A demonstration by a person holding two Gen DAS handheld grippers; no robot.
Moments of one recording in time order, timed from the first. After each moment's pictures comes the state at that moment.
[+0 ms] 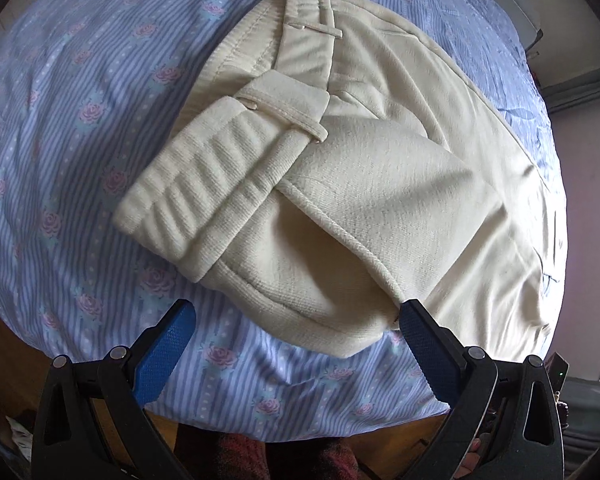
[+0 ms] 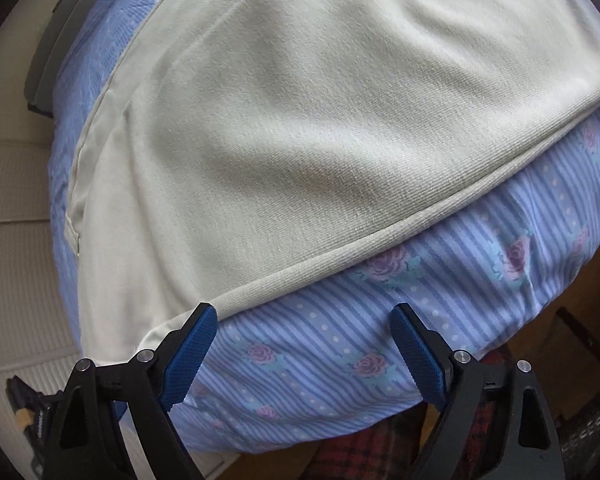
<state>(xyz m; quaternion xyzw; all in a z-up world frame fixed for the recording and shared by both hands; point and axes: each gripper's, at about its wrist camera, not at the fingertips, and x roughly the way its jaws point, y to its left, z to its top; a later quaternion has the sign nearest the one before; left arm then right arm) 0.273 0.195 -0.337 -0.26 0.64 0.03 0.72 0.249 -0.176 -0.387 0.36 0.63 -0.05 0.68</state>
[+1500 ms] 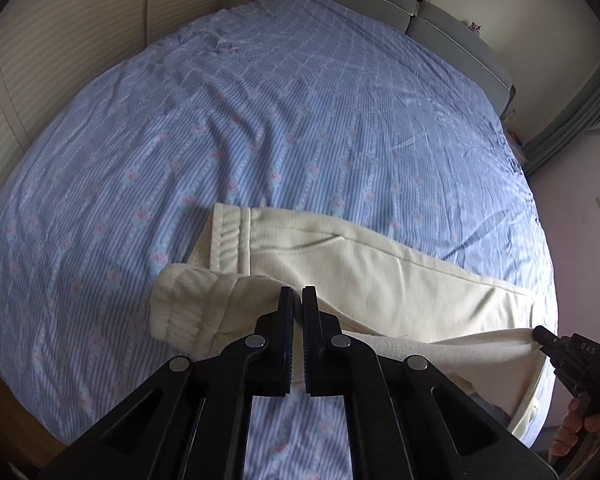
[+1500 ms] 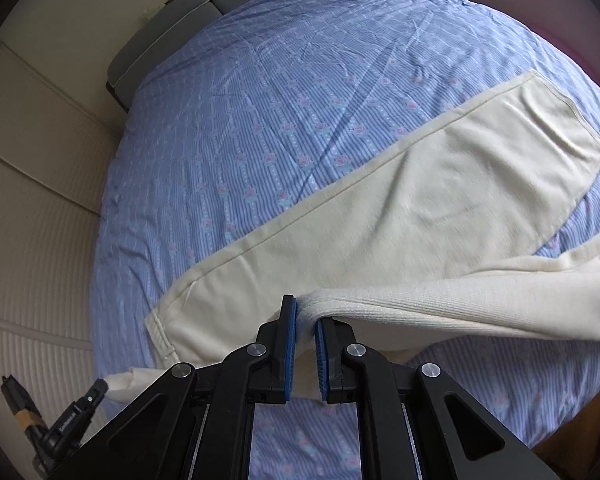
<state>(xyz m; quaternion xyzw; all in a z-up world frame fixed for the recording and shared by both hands) 0.421 0.202 -0.195 -0.21 0.50 0.08 0.84 0.476 -0.200 -0.195 0.22 0.54 0.03 0.81</state>
